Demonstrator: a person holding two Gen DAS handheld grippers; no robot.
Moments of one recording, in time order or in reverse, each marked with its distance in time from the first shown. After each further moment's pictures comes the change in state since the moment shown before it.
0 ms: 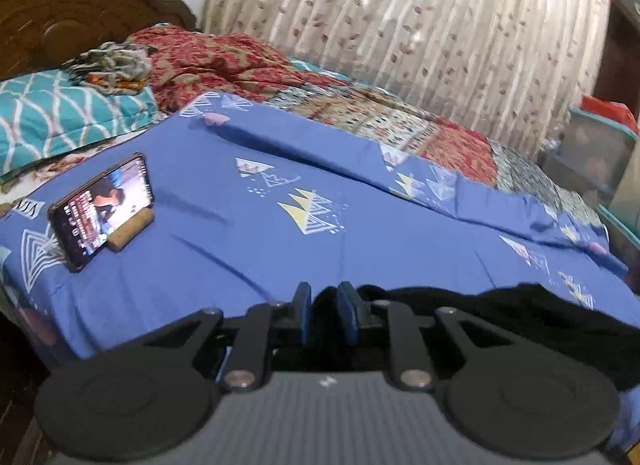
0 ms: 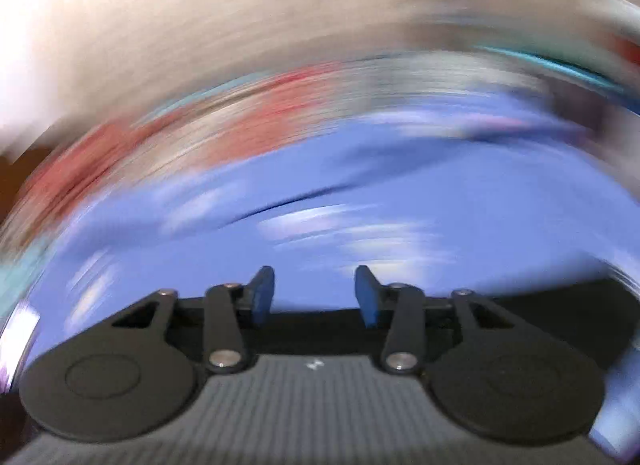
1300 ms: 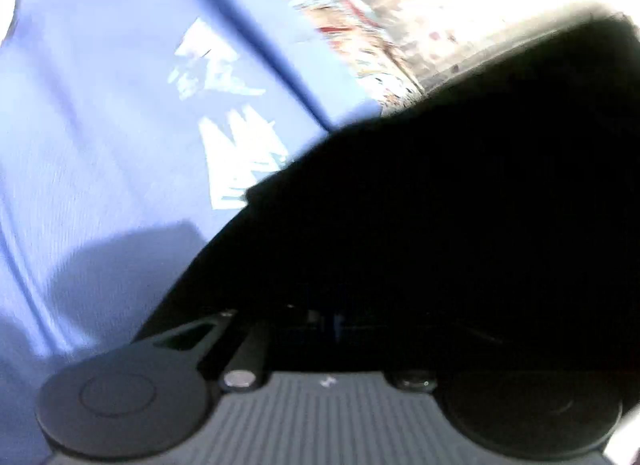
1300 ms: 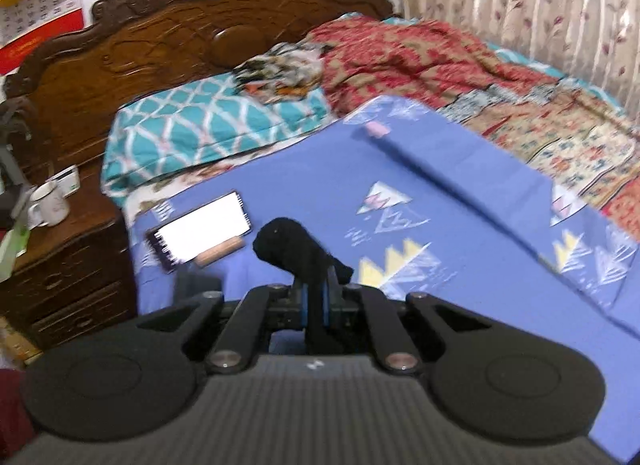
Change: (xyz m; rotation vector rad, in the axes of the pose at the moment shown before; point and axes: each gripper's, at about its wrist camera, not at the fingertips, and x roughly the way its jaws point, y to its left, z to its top) left arm 0.228 0.029 0.038 -0.532 0.245 -0.325; right arm 0.162 0.328 0.050 -0.538 0.205 0.548
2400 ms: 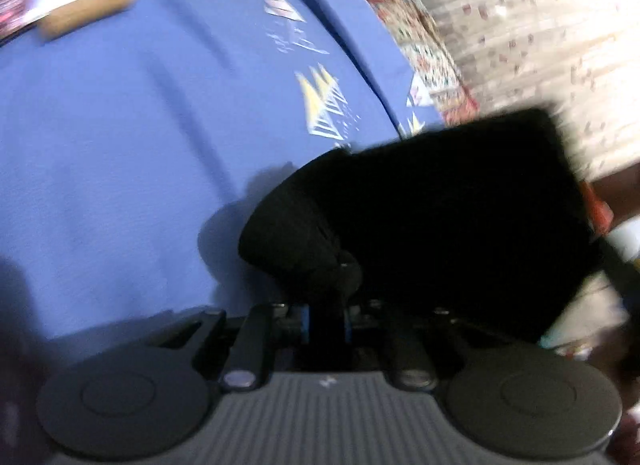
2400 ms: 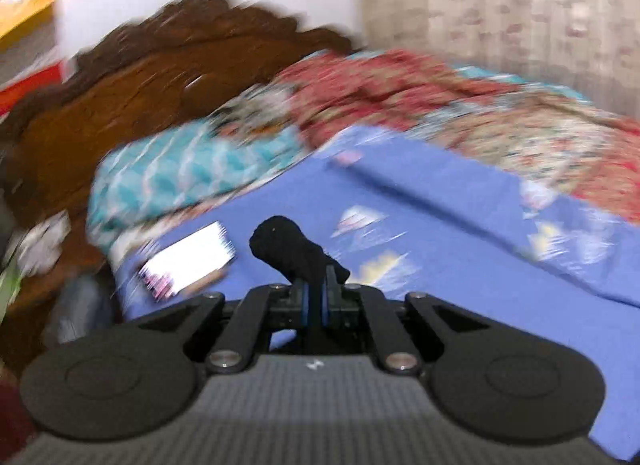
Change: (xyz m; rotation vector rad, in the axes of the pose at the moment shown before) left arm -0.100 0.032 -0.035 -0.087 0.145 0.033; right arm -0.008 0.000 -0.026 0.085 -0.133 -0.026
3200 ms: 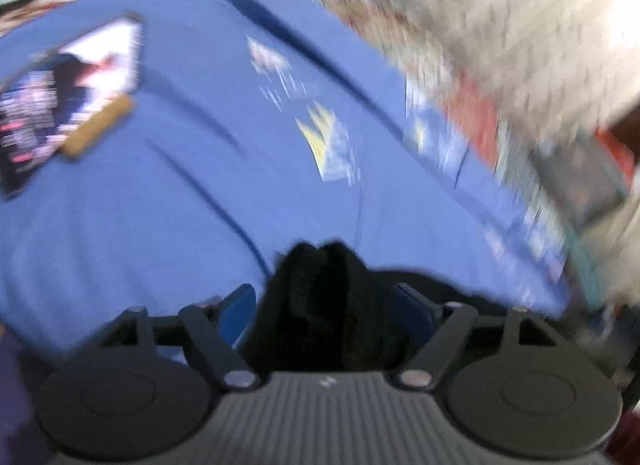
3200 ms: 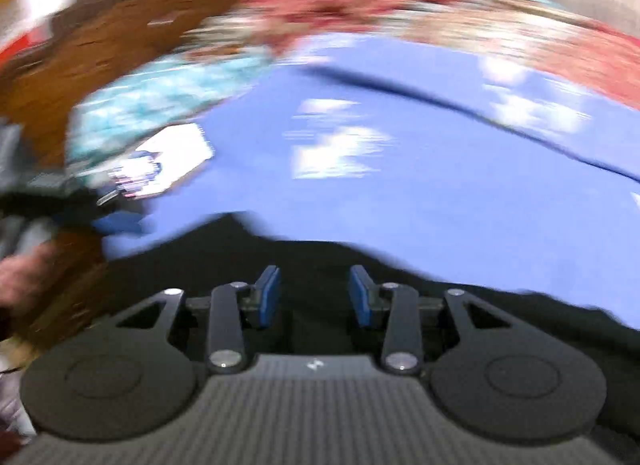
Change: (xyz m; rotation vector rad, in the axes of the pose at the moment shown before) left arm 0.002 -0.034 0.035 0.302 0.011 0.175; right arm -0.036 -0.064 -0.081 0.157 0.180 -0.157
